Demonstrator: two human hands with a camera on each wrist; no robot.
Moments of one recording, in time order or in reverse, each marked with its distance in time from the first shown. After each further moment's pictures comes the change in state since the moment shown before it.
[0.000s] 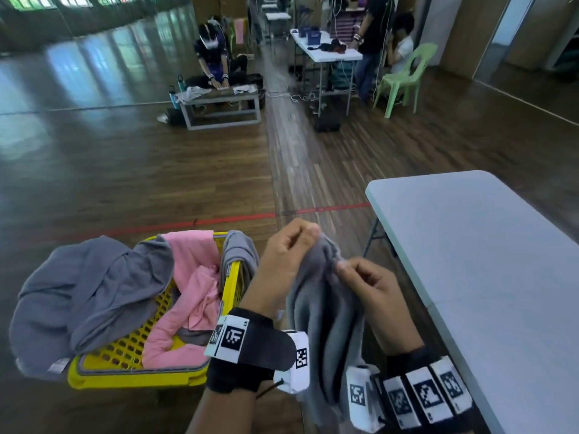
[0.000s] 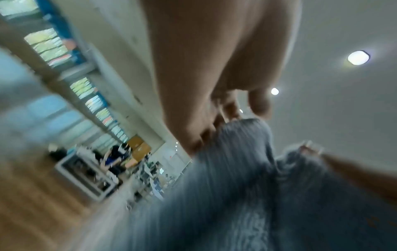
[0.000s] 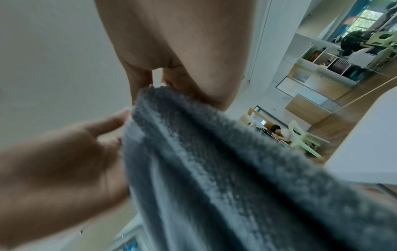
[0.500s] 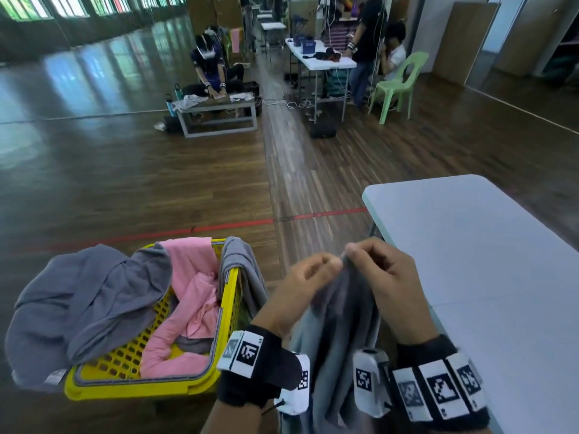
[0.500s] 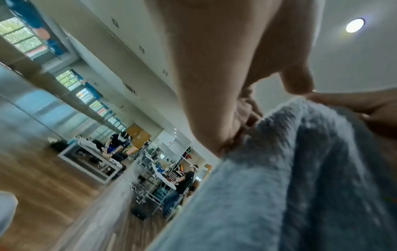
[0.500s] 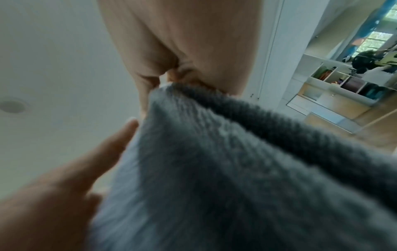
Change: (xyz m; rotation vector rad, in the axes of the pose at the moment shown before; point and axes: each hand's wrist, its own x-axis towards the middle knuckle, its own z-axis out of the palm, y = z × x) left_hand -0.019 -0.021 0.013 -0.083 -0.265 -0.160; right_hand 0.009 -0.031 -0.008 -0.193 0.102 -0.136
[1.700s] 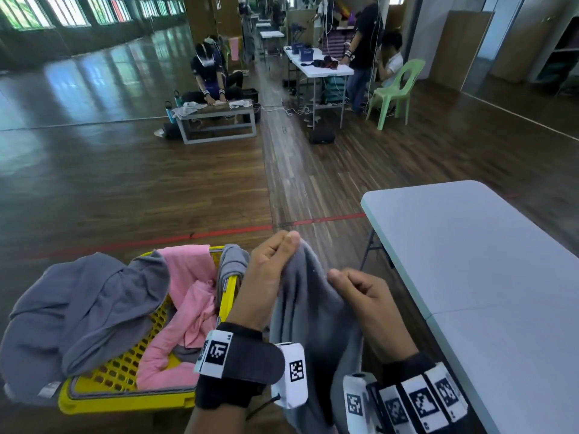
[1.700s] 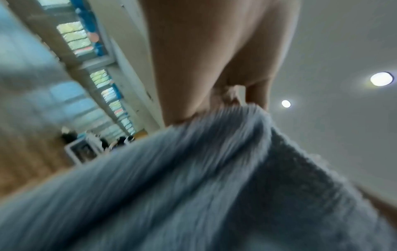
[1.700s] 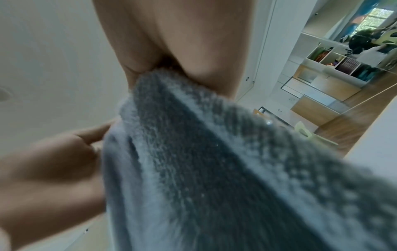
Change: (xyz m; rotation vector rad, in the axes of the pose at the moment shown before) left_hand 0.008 0.035 -0.024 -0.056 0.296 0.179; right_hand -0.006 0.021 0.015 0.089 -0.125 0.085
